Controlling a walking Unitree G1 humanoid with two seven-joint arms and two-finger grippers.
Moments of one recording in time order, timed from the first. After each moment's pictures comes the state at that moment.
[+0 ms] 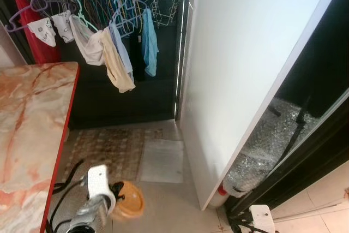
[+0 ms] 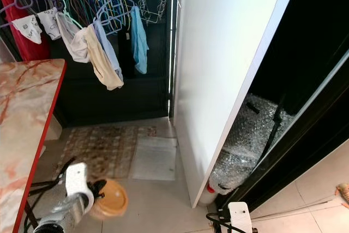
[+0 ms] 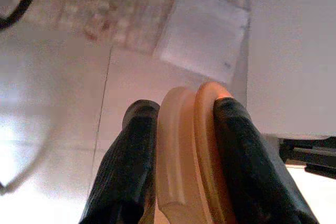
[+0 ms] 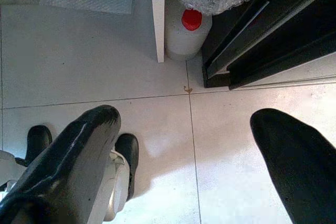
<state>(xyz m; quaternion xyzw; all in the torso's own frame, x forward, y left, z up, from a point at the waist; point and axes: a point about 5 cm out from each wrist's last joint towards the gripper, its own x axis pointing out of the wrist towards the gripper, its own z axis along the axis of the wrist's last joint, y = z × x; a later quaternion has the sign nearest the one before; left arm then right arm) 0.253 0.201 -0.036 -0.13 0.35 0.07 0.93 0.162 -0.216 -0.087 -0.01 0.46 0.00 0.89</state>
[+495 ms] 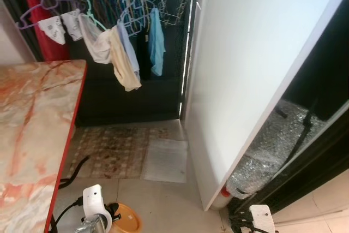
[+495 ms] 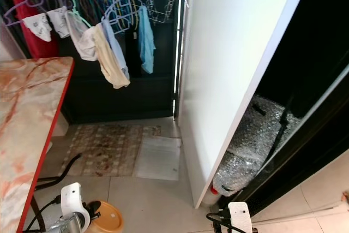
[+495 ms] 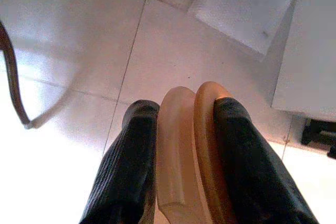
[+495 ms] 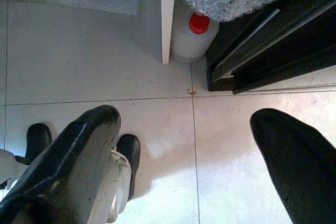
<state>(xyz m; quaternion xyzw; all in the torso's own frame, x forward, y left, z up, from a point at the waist) 0.217 0.206 -0.063 -0.13 0.41 0.12 0.89 0.162 -0.216 -0.086 -0.01 0.46 0.00 0.89</state>
